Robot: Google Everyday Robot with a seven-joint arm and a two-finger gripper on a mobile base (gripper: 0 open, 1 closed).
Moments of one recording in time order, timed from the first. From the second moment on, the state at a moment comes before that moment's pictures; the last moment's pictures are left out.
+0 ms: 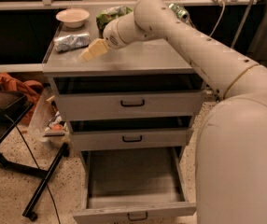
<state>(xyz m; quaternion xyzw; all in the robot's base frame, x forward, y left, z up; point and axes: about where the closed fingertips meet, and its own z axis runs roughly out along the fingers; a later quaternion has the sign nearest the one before) 0.781 0.125 0.882 -0.48 0.71 0.22 0.46</state>
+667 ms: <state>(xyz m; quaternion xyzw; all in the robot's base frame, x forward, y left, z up) 0.815 0.142 0.870 -0.51 0.67 0.25 0.48</state>
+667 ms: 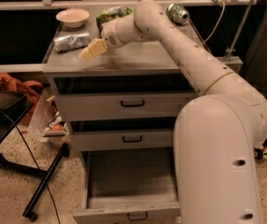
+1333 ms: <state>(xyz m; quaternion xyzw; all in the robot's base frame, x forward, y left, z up) 0.843 0.156 0.880 -0.50 0.64 0.25 0.52</state>
